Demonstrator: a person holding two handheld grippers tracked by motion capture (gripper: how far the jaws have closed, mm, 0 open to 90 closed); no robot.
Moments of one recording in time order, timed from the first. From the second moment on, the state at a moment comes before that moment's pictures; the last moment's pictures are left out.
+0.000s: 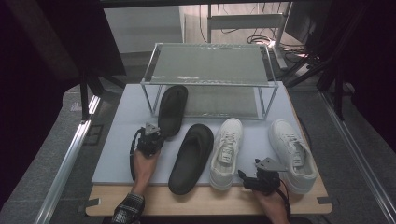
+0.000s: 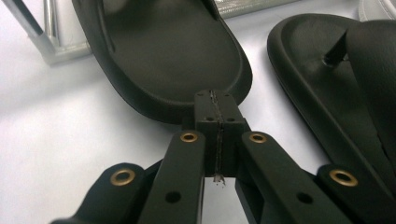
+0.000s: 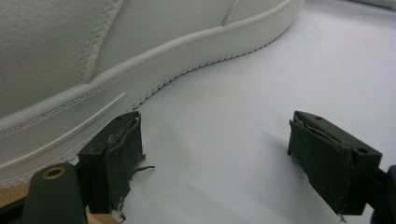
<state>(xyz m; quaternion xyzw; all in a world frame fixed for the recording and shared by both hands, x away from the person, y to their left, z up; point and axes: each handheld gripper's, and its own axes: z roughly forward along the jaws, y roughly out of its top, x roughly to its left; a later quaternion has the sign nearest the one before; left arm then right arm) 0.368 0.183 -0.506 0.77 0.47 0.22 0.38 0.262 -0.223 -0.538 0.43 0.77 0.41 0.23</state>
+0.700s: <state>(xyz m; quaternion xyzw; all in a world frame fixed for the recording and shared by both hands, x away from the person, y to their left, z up) 0.404 0.176 -0.501 0.77 0.48 0.23 0.36 0.262 -0.223 -0.538 0.43 0.77 0.41 0.23</state>
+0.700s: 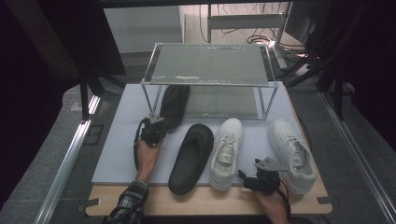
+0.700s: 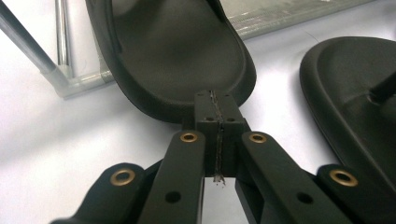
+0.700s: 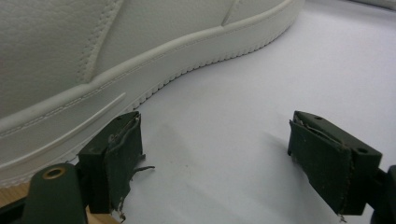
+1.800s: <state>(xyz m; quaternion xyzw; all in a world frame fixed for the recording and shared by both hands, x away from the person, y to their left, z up) 0.455 0.154 -0.500 0.78 0.48 0.24 0.33 0.262 -0.223 -0.538 0.43 0.77 0.41 0.23</state>
